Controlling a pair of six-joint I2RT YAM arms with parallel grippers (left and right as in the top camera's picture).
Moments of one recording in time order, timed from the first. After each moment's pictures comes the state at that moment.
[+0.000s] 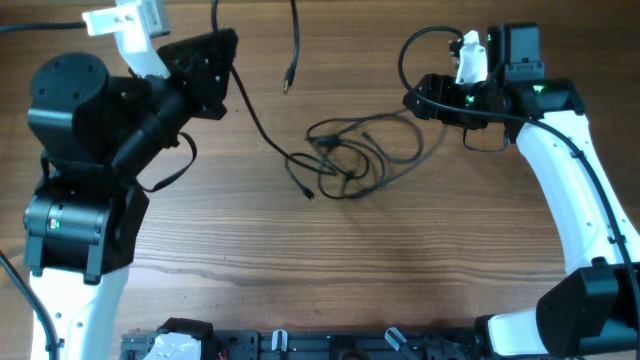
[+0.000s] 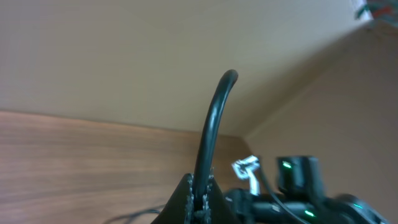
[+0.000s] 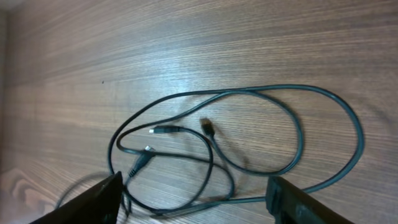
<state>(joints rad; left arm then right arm) -0.16 1.14 1.48 -0.52 0.42 -0.54 0.09 1.62 1.40 -0.81 -0.44 0.27</state>
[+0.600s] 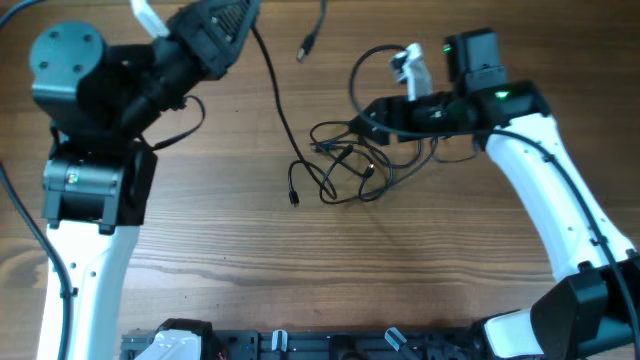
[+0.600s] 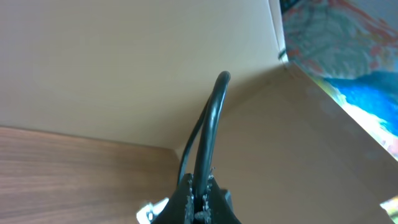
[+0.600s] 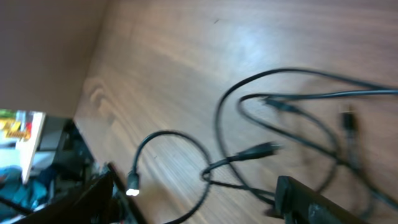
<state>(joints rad) -0.13 1.24 1.48 -0.20 0.62 -0.88 0.26 1.62 1.40 -0.83 -0.76 0.12</state>
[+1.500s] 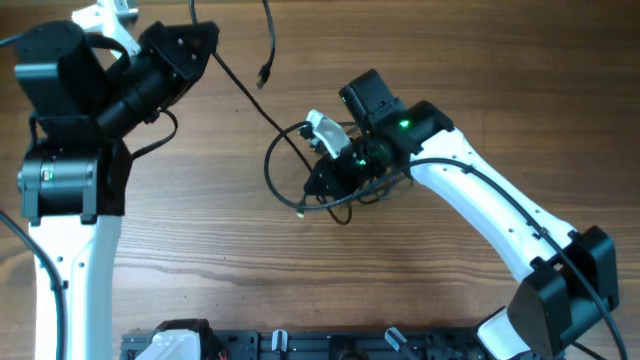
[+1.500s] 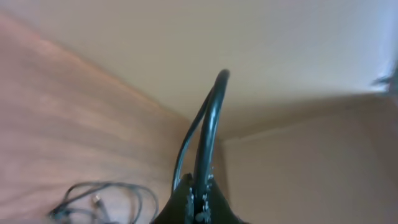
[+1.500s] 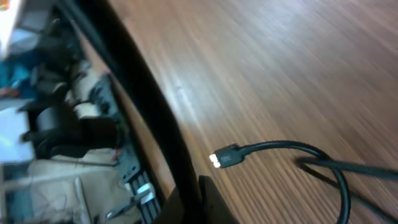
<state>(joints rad) 0.01 1.27 1.48 -0.56 0.56 -0.85 0.59 1.71 1.44 -0.99 -0.65 -0.05</state>
